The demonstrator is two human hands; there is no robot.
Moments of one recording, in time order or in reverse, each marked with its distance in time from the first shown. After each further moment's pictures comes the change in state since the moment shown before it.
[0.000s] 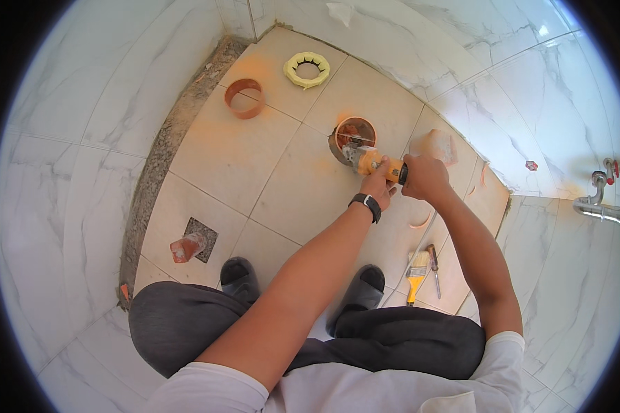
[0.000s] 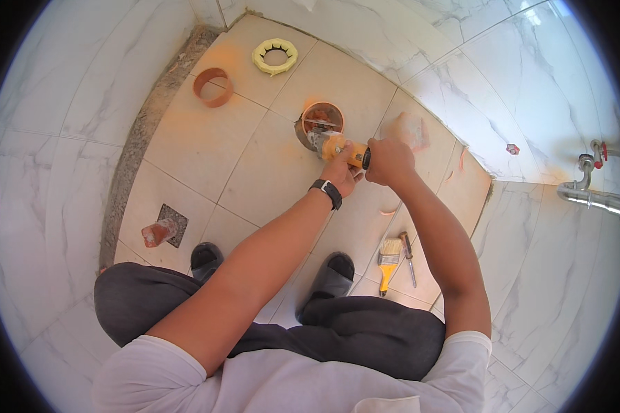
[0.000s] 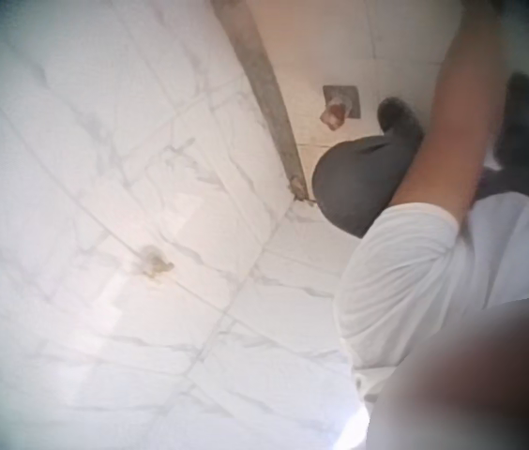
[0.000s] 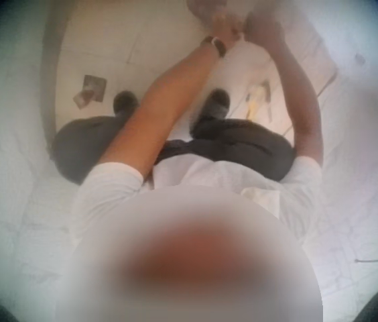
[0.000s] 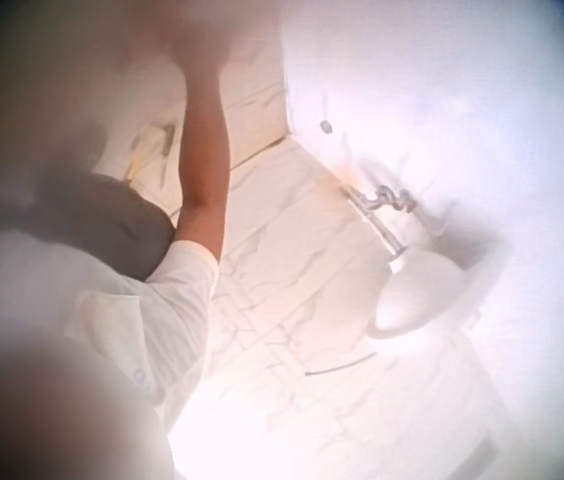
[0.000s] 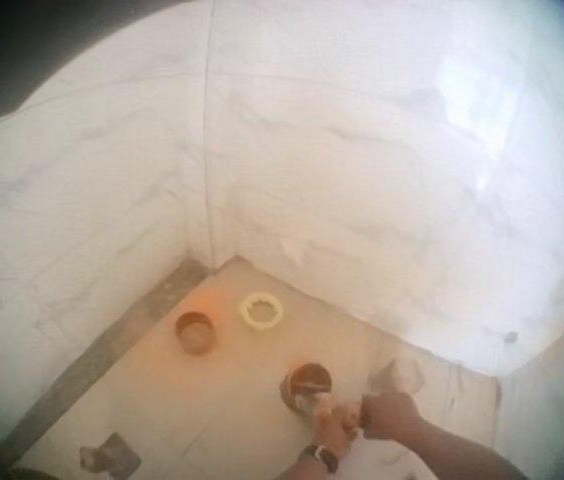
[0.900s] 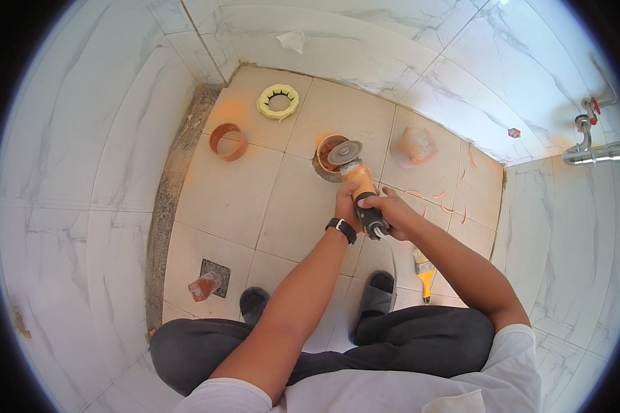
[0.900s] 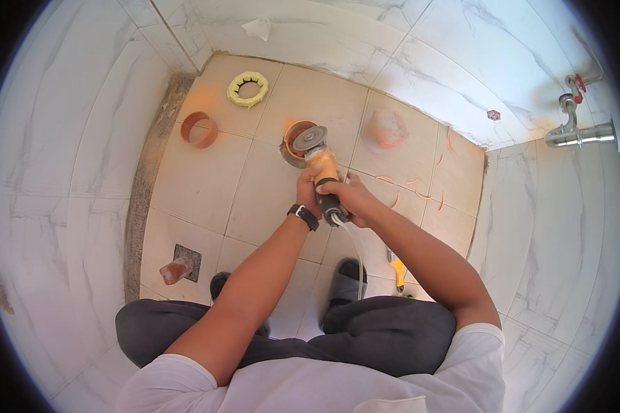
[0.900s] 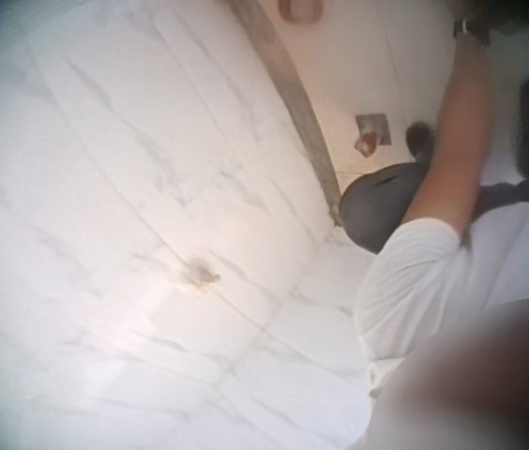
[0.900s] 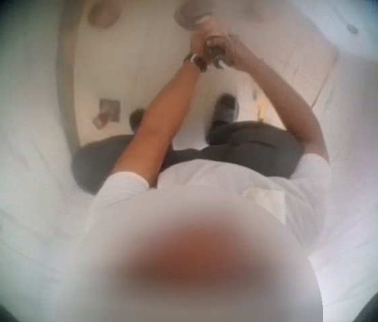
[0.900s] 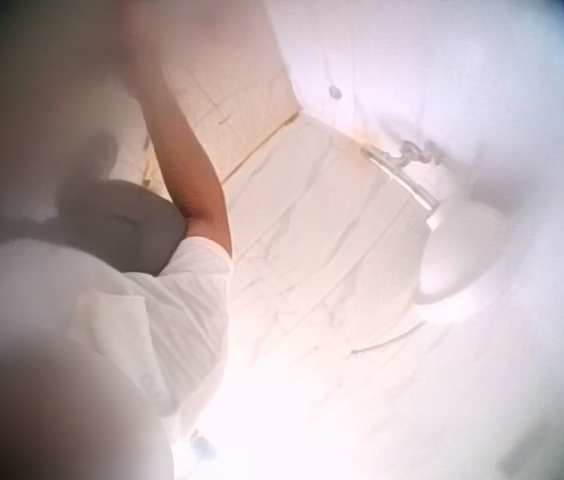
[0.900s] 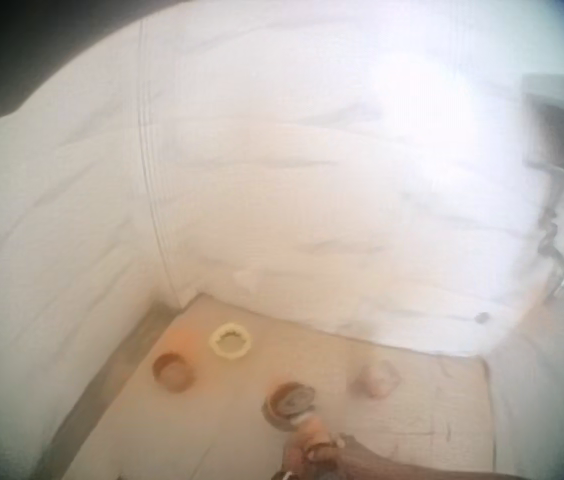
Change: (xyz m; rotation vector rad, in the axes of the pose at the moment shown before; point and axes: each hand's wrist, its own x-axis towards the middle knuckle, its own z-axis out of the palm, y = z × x) left_hand -0.048 0.033 -0.028 -0.024 -0.416 -0.085; right_hand -0.058 -0.061 0.018 2.004 -0.199 0.524
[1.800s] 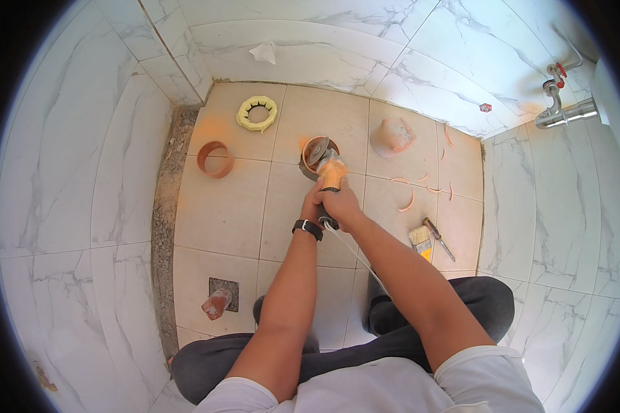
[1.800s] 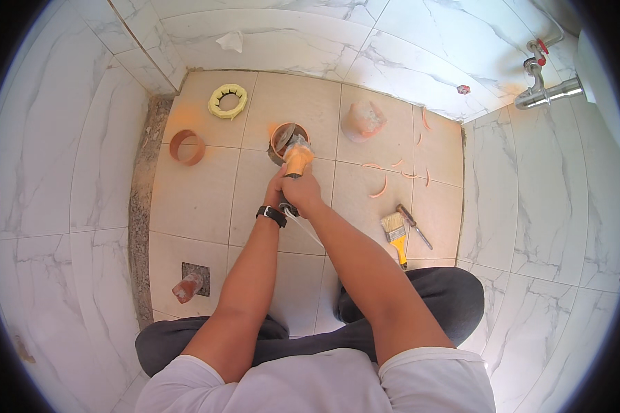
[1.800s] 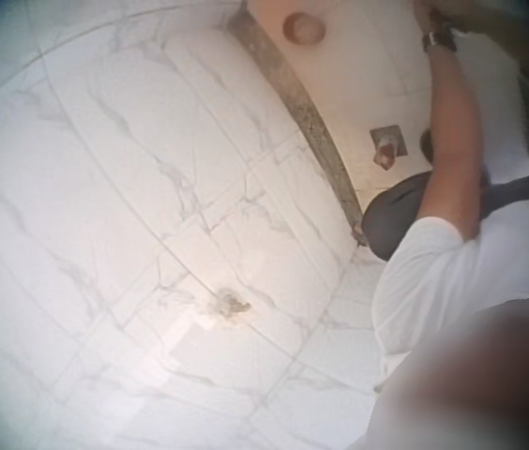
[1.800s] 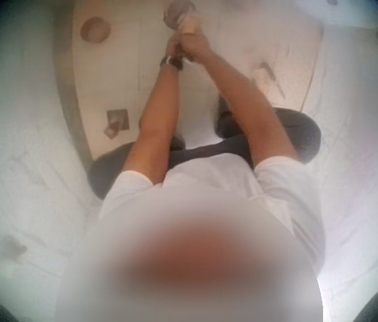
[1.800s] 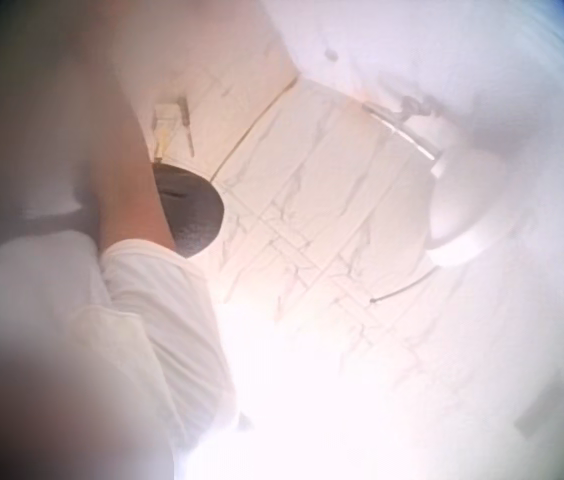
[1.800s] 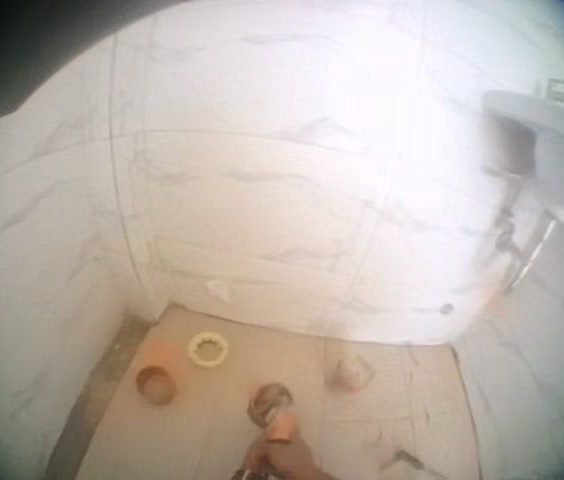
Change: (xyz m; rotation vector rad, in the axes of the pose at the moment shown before) left_hand -0.025 0.067 -0.048 0.183 -0.060 -0.088; right_hand 0.040 0.026 0.104 -0.229 0.384 -0.122
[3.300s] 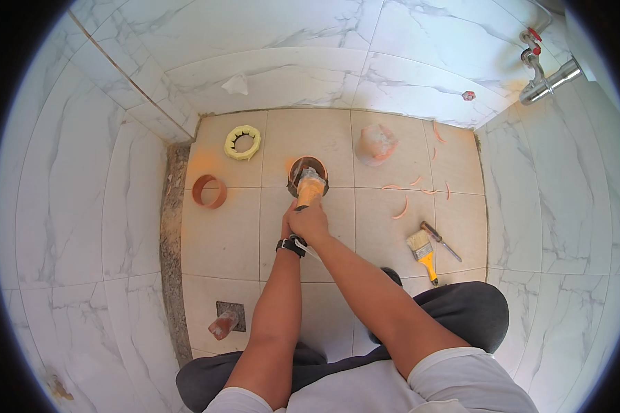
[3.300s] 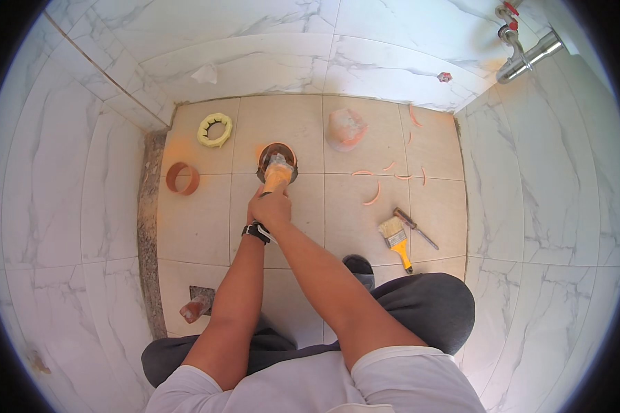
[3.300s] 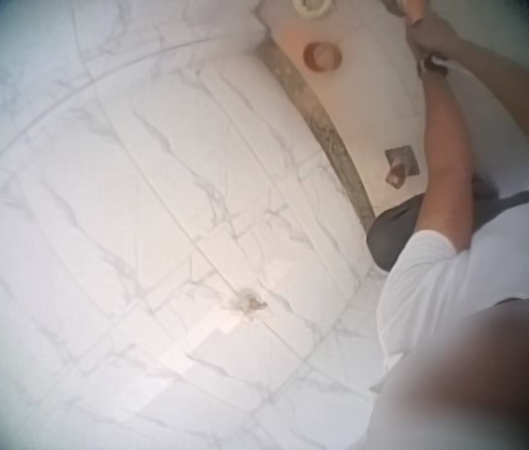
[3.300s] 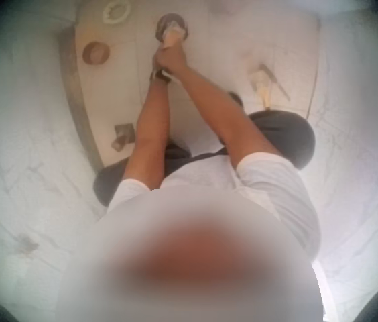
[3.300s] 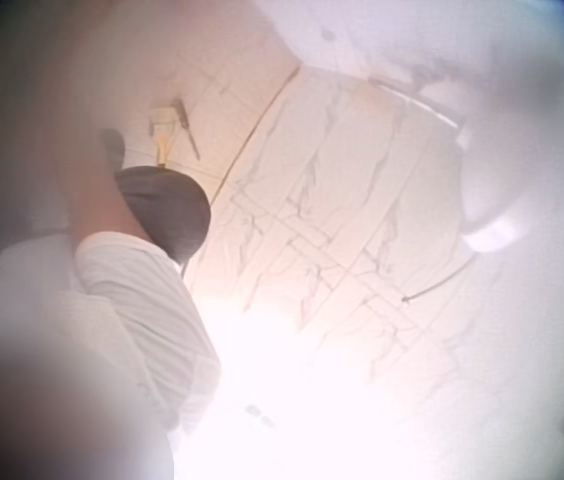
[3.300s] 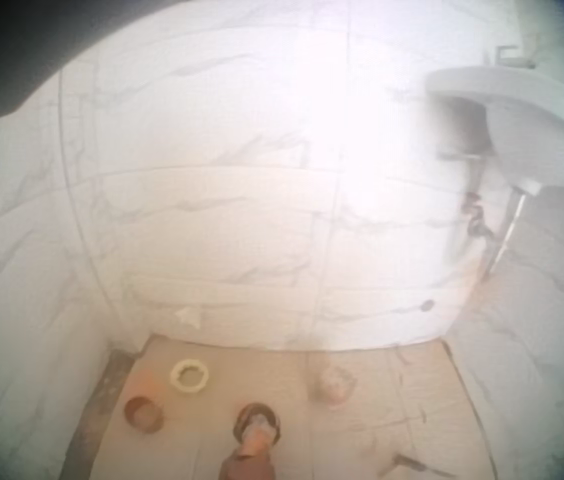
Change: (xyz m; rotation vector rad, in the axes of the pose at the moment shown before) left_hand 0.004 0.031 -0.031 0.049 0.060 -0.025; right_hand 0.016 0.004 0.046 -0.194 0.149 -0.051
